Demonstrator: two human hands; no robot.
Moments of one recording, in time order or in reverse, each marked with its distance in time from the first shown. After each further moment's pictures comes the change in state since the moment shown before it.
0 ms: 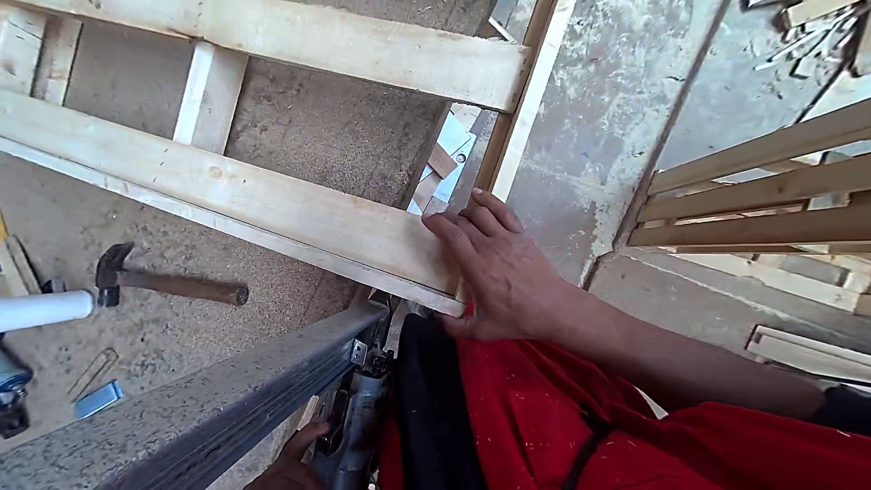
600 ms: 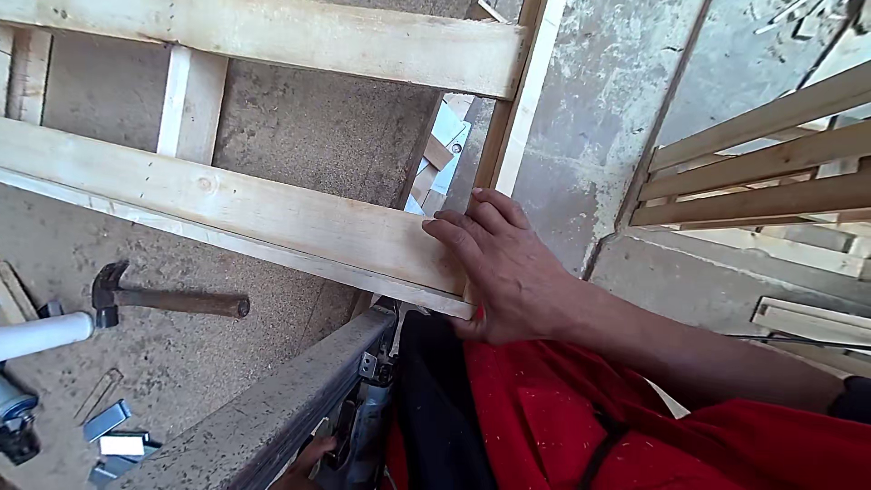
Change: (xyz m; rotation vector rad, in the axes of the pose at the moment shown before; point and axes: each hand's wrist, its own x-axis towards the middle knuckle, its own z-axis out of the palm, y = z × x) left_hand 0.008 -0.001 -0.007 -0.008 -0.059 -0.009; right_hand 0.000 0.001 0.001 0.015 0.003 -0.011
